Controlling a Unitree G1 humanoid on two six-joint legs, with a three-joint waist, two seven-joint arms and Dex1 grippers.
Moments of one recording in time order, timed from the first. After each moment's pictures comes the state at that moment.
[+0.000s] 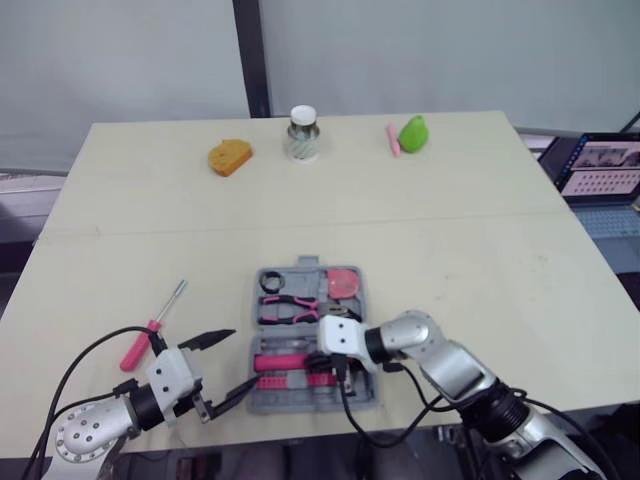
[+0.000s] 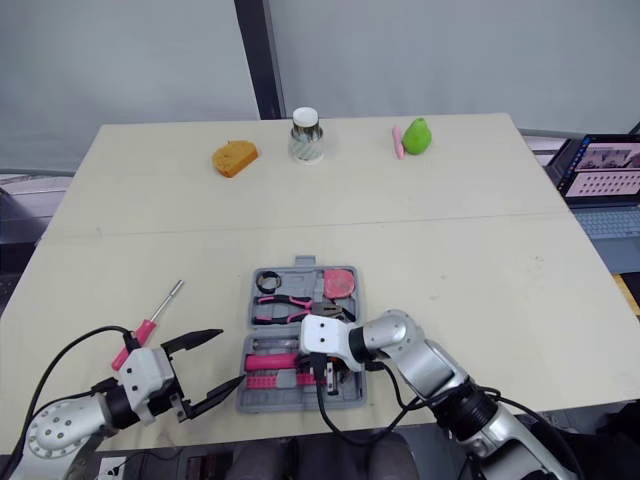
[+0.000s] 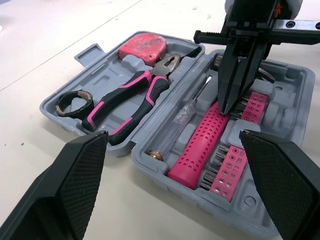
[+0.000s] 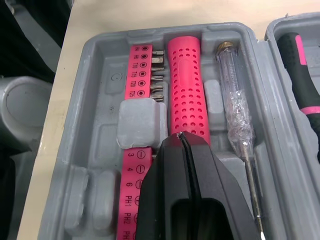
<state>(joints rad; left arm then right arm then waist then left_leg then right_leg) 0.40 0.57 0.17 -0.35 -0.27 -0.12 -0.81 -0.39 -0.41 0.56 -0.09 0.03 0.39 1.06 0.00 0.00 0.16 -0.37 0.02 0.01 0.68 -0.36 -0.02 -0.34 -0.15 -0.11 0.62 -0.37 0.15</state>
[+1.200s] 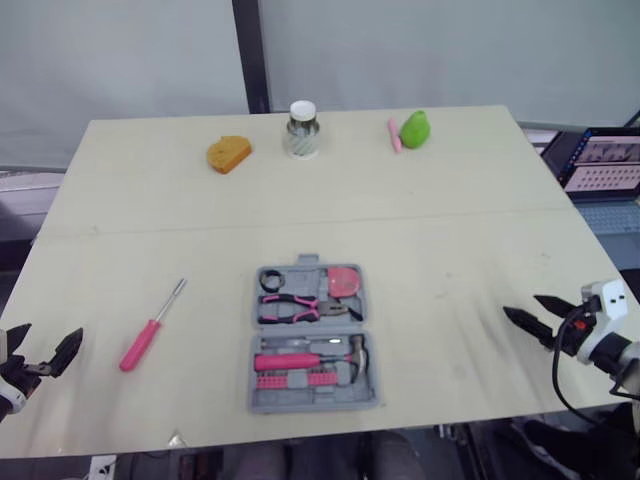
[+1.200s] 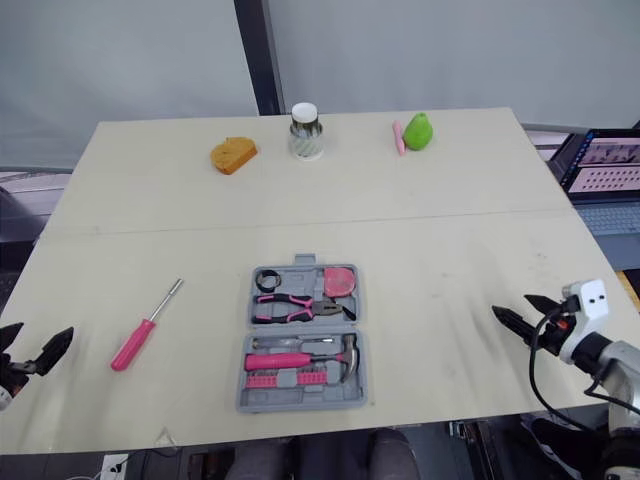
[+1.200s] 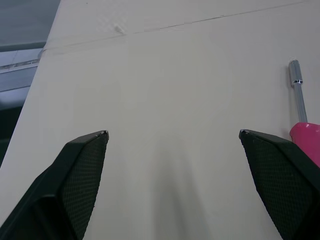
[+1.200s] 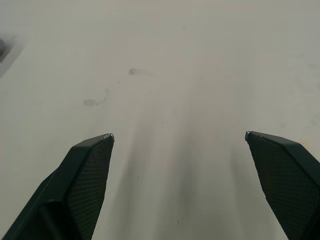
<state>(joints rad) 0.27 0.67 0.72 0.21 -0.42 0.08 -0.62 -0.11 -0.75 -0.44 0.42 0.41 0.25 0.99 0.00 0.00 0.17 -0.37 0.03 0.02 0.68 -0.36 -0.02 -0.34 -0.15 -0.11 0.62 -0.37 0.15</state>
